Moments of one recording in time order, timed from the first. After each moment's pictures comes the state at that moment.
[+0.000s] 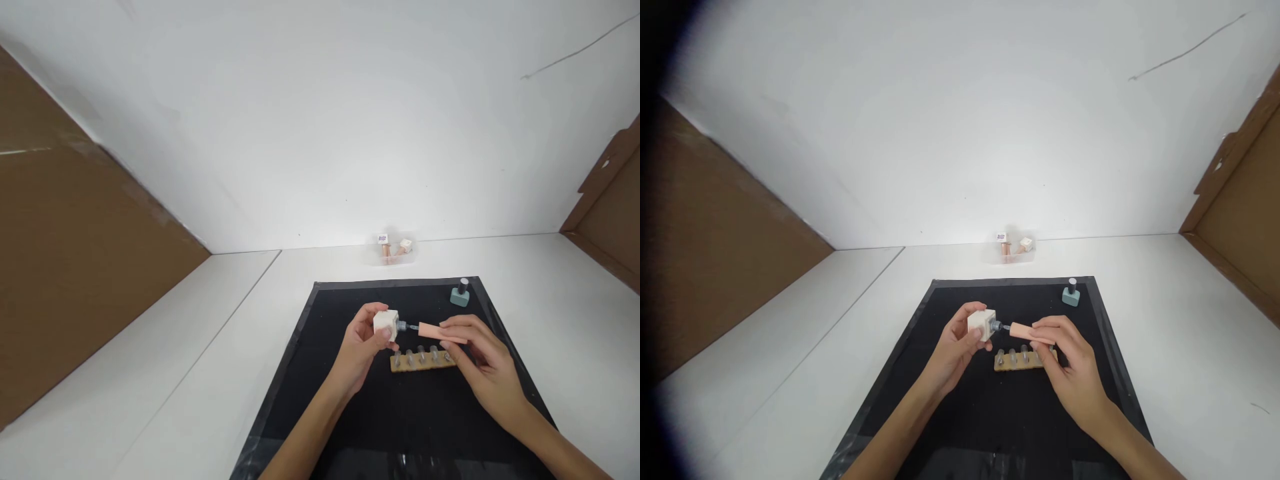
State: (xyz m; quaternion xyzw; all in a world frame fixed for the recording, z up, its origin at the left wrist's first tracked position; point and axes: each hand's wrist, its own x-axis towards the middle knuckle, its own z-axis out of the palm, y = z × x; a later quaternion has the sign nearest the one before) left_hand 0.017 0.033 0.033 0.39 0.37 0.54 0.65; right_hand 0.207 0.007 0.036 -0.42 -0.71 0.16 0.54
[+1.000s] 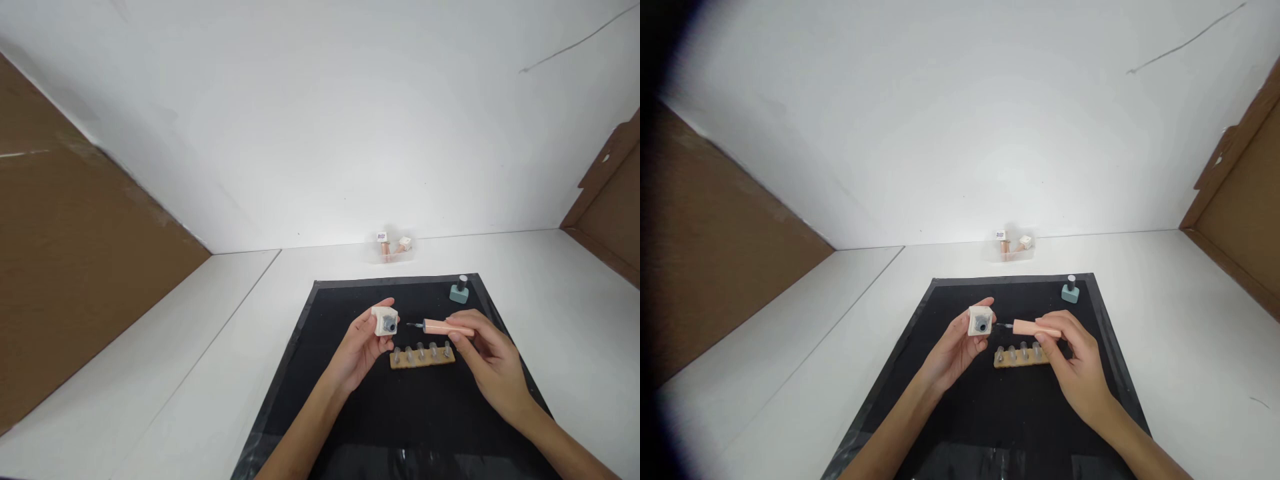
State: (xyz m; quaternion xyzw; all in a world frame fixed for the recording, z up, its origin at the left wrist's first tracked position) left_hand 0.011 0.036 0.031 0.27 0.32 0.50 0.76; right_hand 0.208 0.006 0.032 -0.46 -0.66 0.22 0.55
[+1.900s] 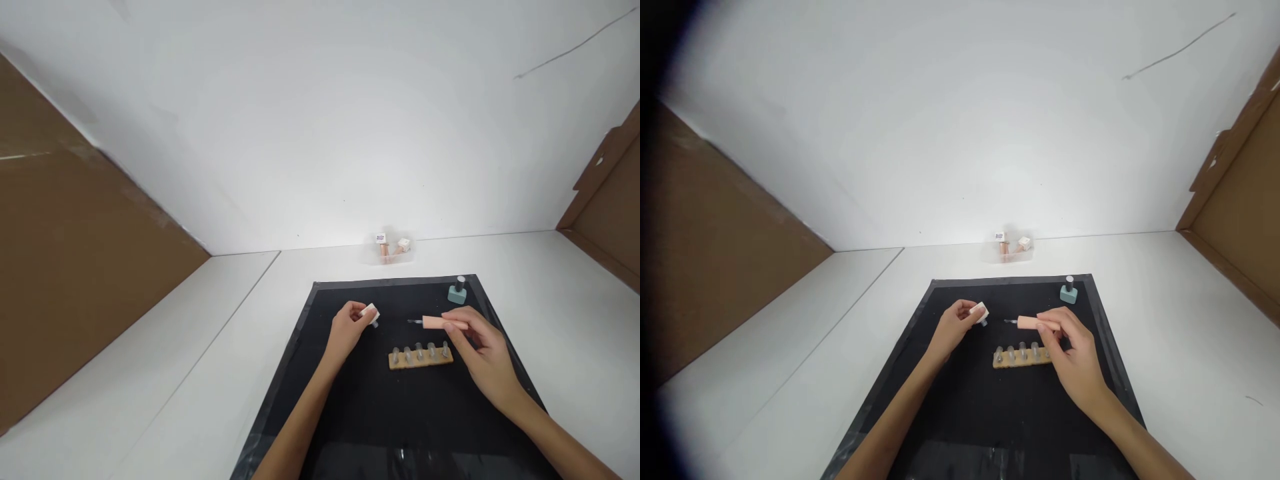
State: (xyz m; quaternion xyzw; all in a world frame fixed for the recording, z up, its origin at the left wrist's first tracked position) left_hand -0.016 0.074 -0.016 0.52 0.64 0.40 0.39; right_hand 0.210 0.012 0.027 -0.49 -0.65 0.24 0.53
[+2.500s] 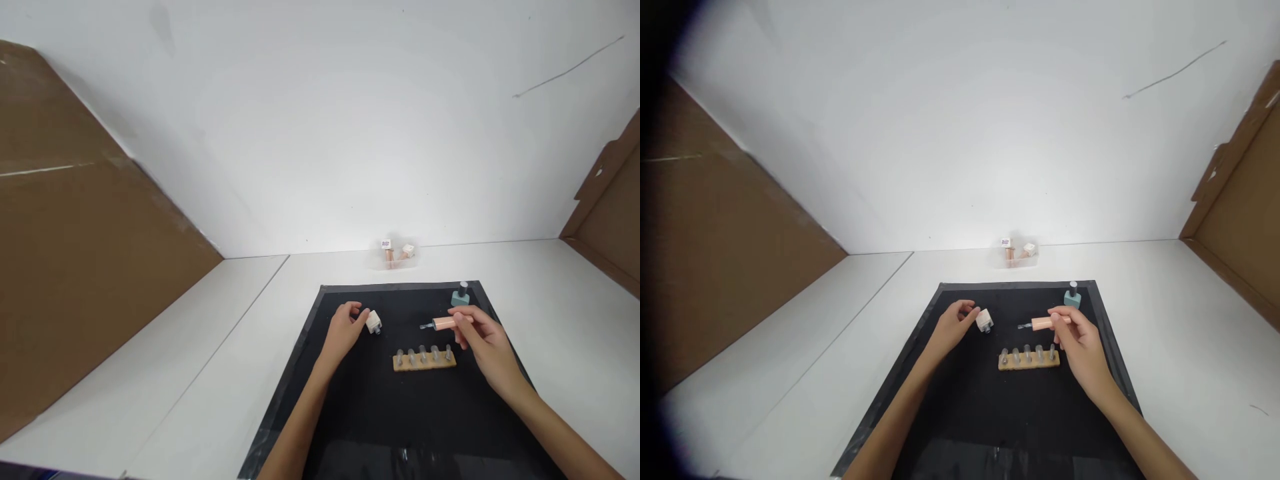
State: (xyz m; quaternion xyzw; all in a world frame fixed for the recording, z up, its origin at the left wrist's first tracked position) left_hand -0.031 0.068 0.004 0.57 0.67 0.37 0.29; right_hand 0.216 0.015 0.030 -0.52 -0.52 0.39 0.54
